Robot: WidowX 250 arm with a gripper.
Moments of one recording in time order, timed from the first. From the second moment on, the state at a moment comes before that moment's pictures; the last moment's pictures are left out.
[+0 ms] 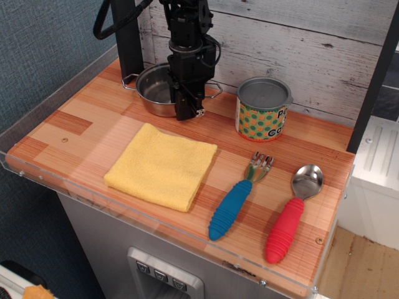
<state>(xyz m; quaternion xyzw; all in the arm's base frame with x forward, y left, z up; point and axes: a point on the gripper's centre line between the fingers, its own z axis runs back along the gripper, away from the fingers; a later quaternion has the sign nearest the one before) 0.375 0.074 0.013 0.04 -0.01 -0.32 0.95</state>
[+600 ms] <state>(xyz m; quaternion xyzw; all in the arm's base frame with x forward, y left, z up) 0.359 0.077 0.044 0.08 -0.05 -0.31 0.95</state>
